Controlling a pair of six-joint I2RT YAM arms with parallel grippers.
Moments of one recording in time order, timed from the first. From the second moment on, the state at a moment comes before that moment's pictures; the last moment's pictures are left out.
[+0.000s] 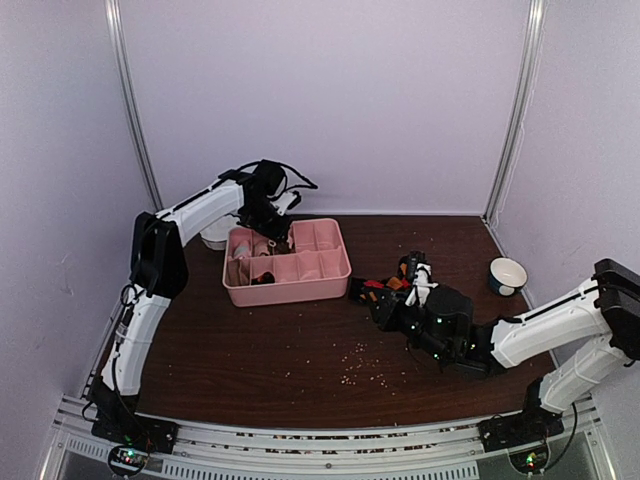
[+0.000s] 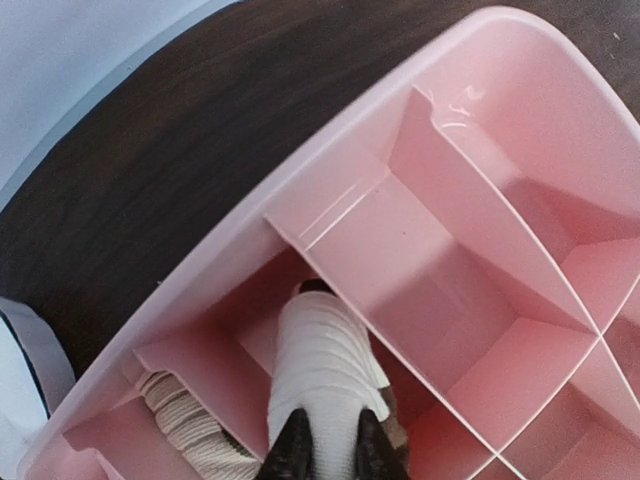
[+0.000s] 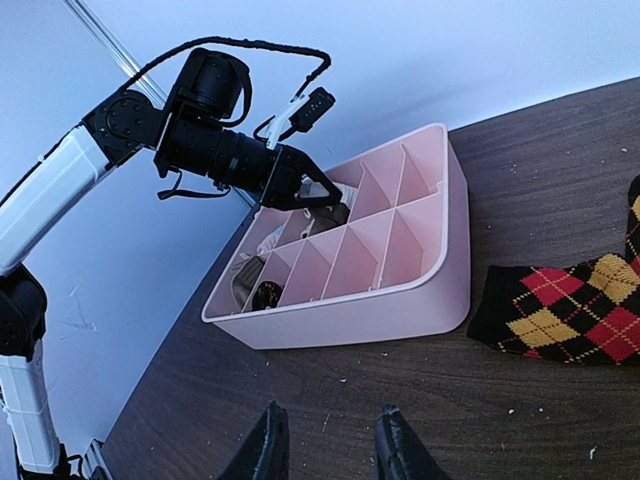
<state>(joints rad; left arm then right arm) -0.50 2.51 2.43 -0.97 0.05 0.11 1.05 1.44 0.48 0.81 0.45 0.72</state>
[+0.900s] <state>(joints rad) -0.51 2.46 2.36 -0.91 0.00 0.13 1.03 1.45 0.48 0.76 0.40 0.73</state>
